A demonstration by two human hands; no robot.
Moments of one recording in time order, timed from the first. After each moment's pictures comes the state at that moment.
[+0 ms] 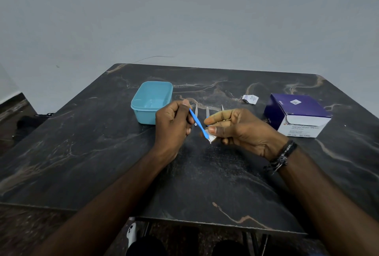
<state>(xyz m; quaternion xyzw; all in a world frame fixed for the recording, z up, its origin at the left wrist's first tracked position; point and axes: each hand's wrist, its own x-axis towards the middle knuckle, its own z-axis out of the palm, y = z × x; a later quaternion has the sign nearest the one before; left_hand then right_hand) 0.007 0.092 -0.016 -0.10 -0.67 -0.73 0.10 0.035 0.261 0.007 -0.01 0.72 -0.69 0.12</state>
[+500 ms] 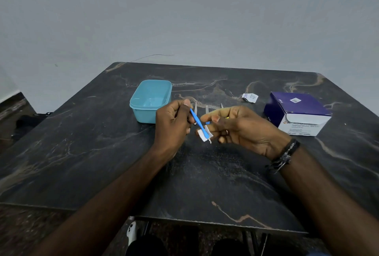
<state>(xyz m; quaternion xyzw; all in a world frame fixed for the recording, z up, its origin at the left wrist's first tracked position) 0.005 0.091 -0.019 -0.12 -0.69 -0.70 0.11 0.036 0.263 0.011 -0.03 0.70 -0.69 0.15</state>
